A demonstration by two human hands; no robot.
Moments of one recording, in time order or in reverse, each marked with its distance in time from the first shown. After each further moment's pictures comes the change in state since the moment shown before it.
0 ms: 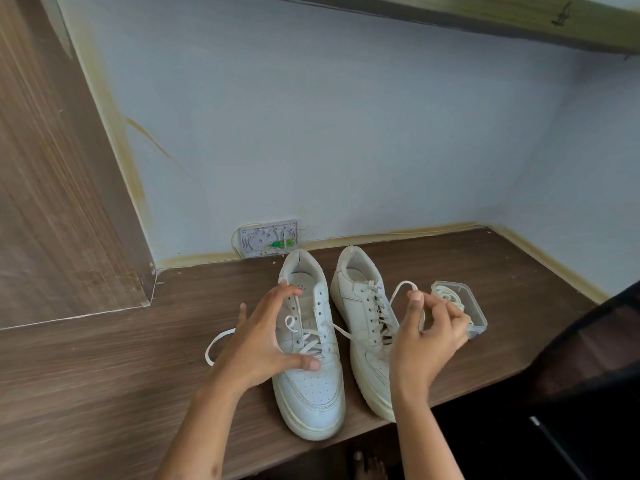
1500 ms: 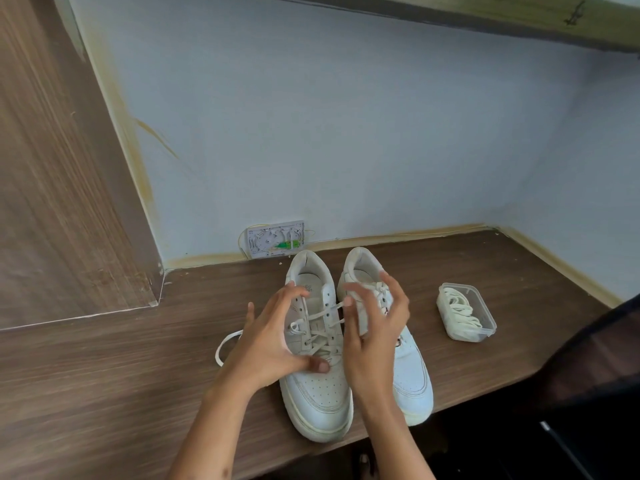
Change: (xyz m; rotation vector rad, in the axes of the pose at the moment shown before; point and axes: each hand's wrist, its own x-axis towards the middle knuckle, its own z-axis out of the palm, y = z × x) left_hand 0.002 0.002 0.002 -0.008 0.031 0.008; right_hand -0.040 -0.004 0.024 0.009 -0.487 -0.339
